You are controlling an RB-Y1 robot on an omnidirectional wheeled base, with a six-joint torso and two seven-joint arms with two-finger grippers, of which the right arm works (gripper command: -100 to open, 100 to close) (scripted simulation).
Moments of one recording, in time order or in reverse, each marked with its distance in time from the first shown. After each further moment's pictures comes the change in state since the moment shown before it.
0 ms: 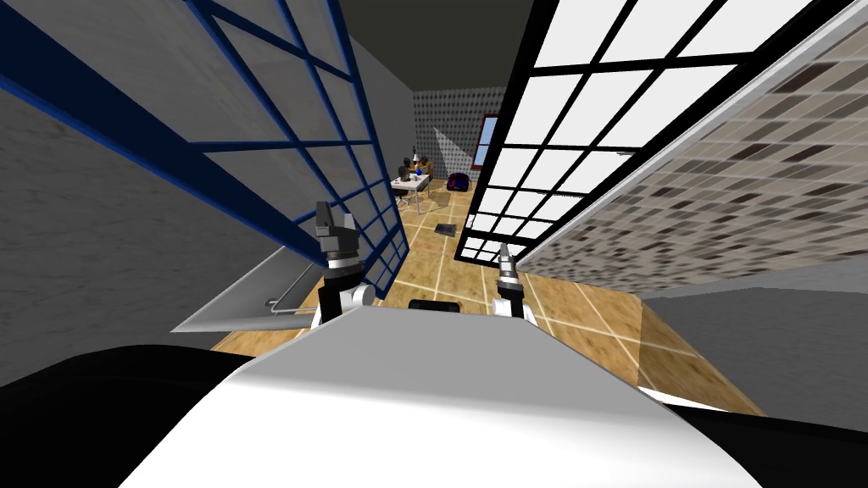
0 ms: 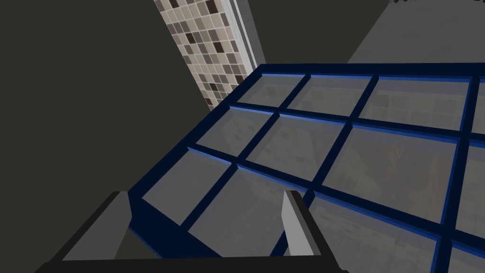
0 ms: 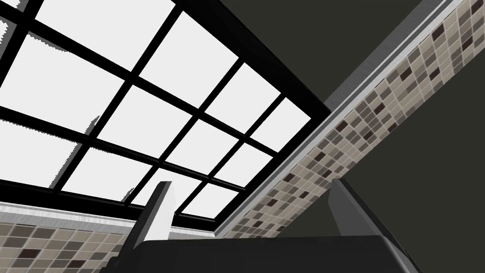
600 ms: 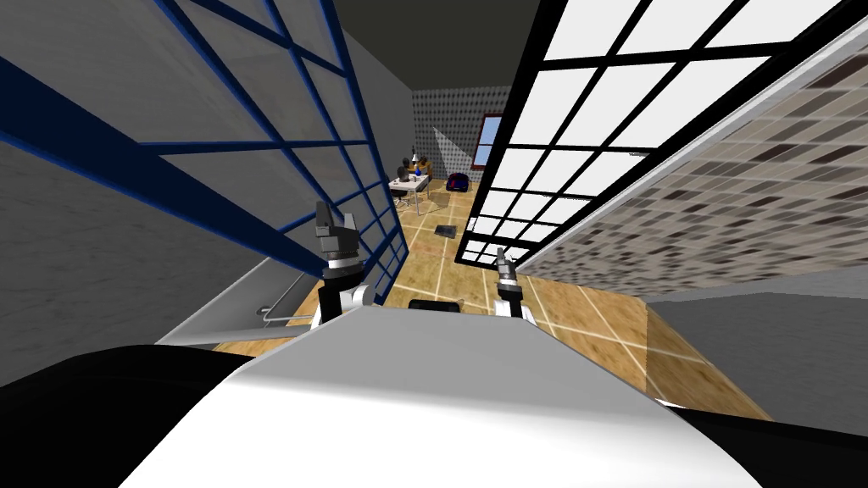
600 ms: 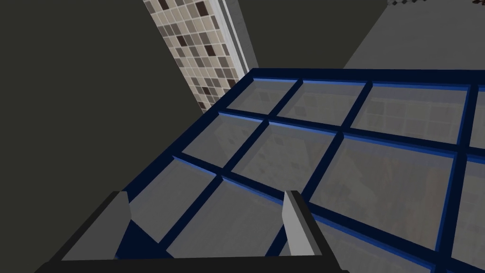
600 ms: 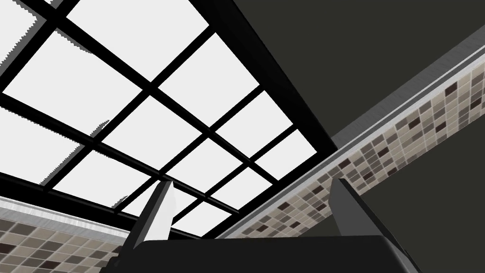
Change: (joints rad) arm -0.043 -0.015 -0.042 0.144 0.045 -0.045 0.103
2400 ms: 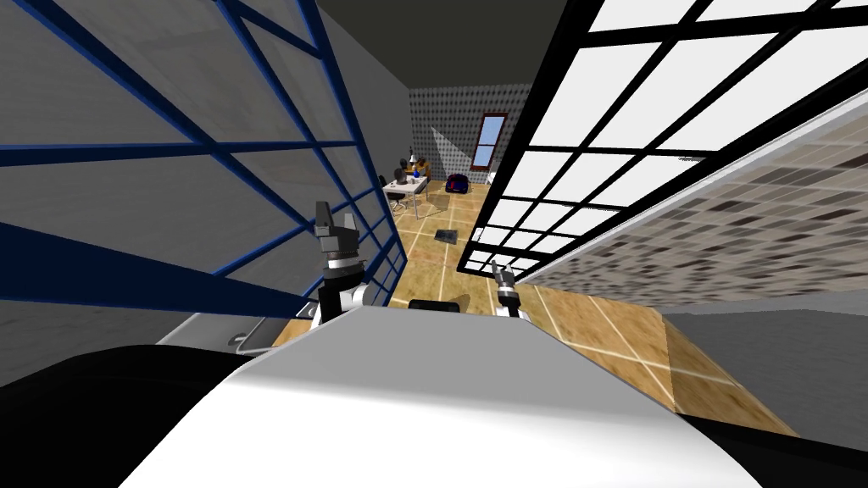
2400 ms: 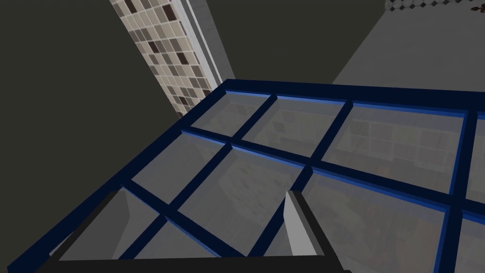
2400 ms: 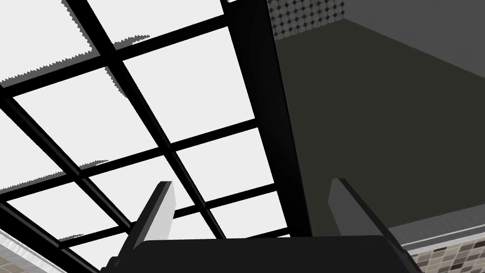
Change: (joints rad) arm -0.131 -0.030 -0.126 0.427 0.131 -0.129 0.303
